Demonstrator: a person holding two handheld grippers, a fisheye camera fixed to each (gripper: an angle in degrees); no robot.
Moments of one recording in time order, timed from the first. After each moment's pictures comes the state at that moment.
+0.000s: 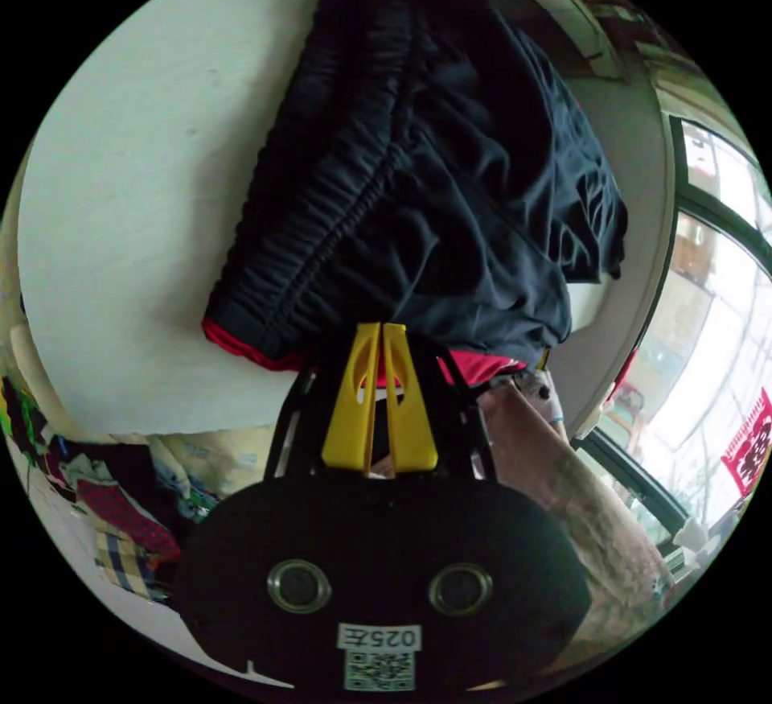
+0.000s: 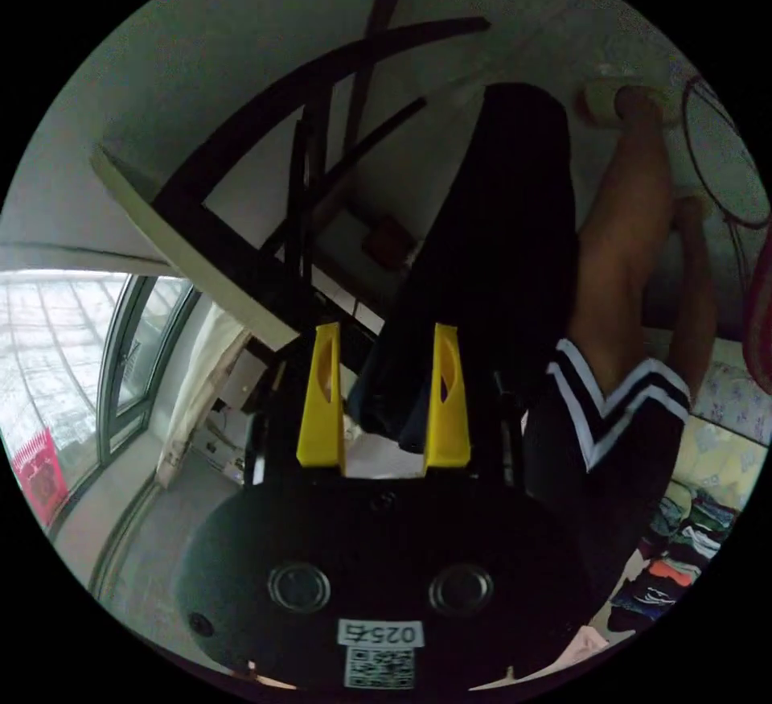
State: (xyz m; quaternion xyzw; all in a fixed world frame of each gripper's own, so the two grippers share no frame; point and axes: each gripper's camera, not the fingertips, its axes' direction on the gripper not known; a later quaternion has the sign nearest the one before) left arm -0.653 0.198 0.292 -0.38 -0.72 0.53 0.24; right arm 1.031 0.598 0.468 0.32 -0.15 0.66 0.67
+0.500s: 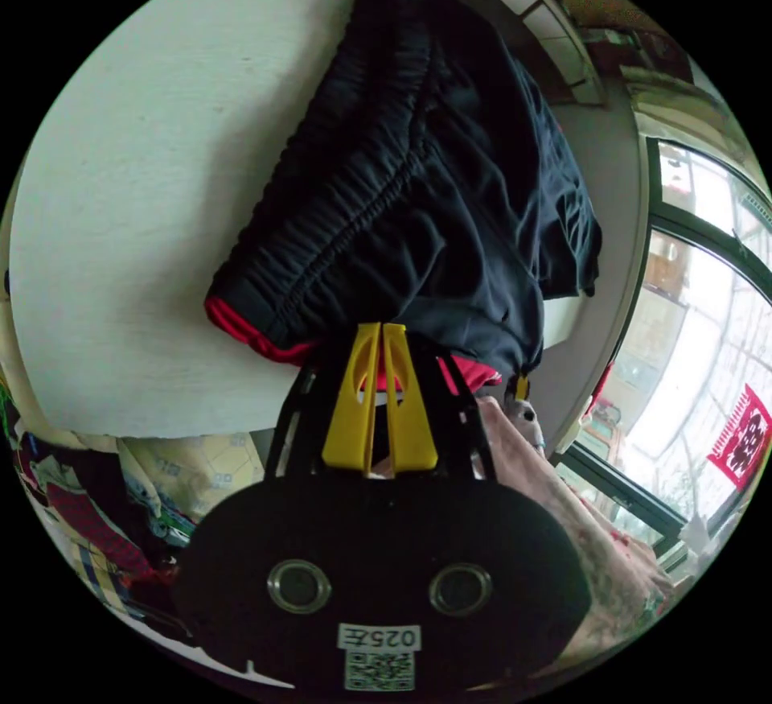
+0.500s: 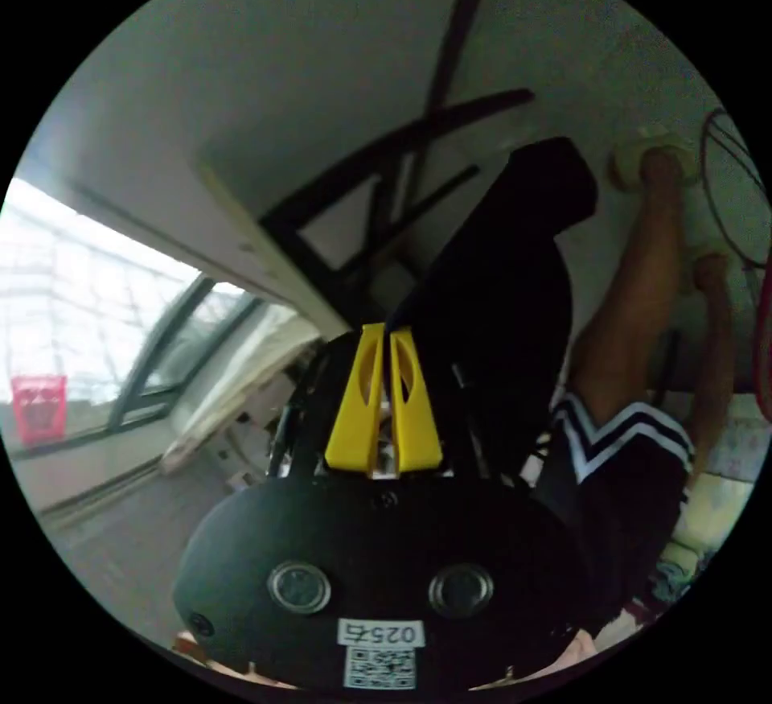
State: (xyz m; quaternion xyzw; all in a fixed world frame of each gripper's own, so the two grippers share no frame) left arm -0.639 0.183 0.274 -0.39 -0.68 0.55 0.30; right arm 1.043 0.619 0.489 0.45 -0.10 0.60 0.66
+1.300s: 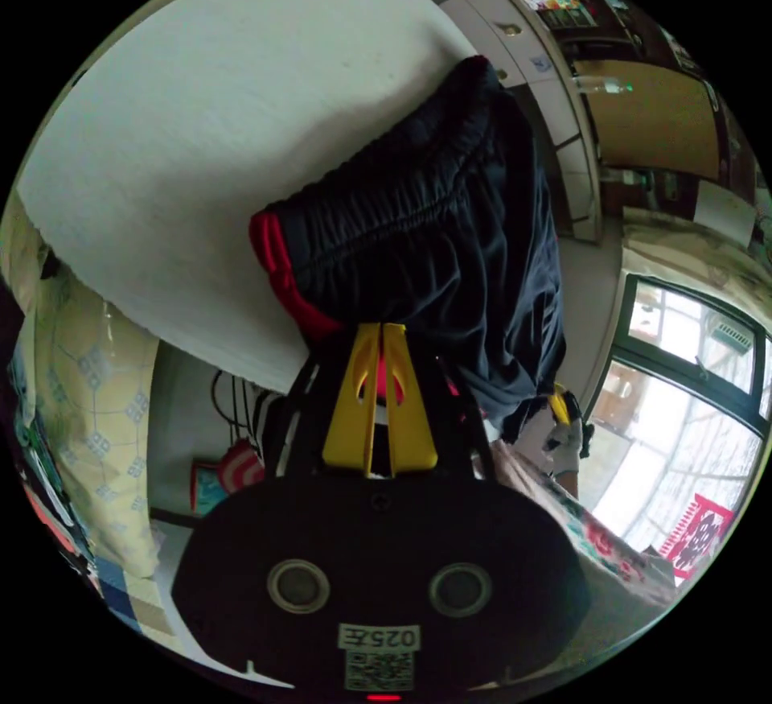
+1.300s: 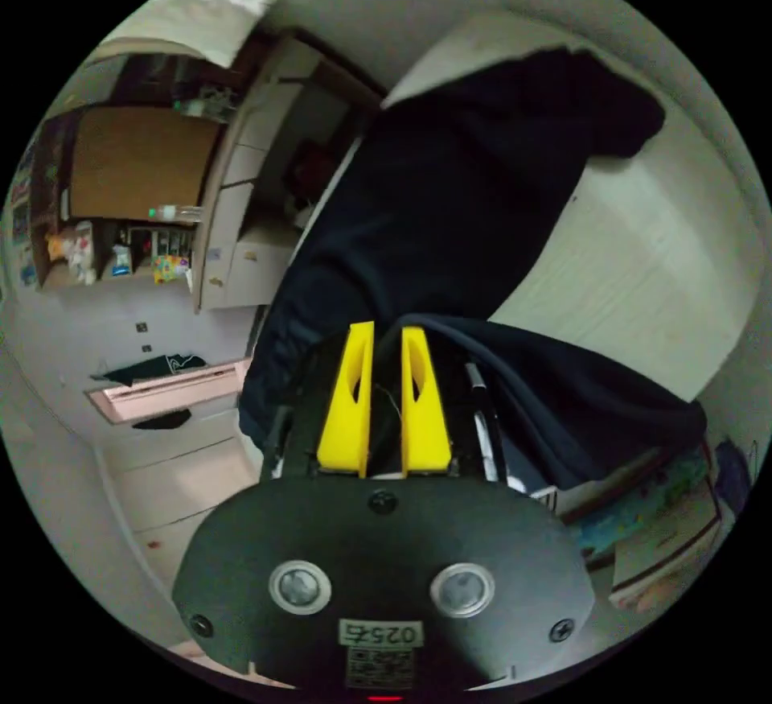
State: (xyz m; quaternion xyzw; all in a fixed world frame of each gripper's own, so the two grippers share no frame) left arm -0.630 0.136 0.181 -0.26 -0.60 0.56 0.51; right arm 1.099 0.247 0.724 -0.05 0.31 0.35 0.88
